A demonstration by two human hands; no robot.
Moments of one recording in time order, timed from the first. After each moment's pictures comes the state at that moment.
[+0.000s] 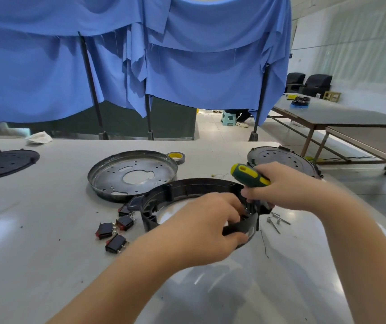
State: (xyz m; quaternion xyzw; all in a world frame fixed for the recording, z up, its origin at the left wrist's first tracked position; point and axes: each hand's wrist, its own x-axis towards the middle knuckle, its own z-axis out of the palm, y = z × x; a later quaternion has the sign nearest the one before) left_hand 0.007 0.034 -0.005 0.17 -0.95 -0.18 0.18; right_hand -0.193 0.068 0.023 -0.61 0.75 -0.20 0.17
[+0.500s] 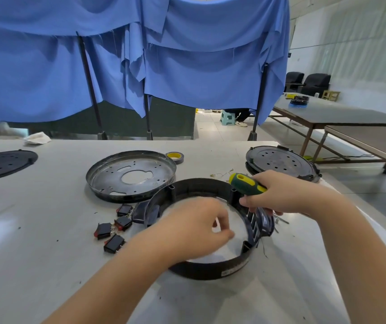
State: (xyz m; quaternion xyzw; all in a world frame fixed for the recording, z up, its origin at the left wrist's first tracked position) left_hand 0.009 0.022 -0.016 0.25 -0.94 -0.18 0.14; right_hand -0.199 0.064 0.012 -0.59 0.76 -0.16 0.22
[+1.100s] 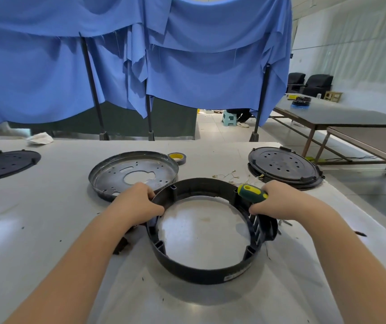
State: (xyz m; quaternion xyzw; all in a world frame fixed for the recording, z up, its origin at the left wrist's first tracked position) left_hand 0.064 -0.075 -0.038 0.55 -0.78 -0.26 0.13; right_hand -0.213 0.049 -0.020 -0.50 0.84 -0.12 0.16
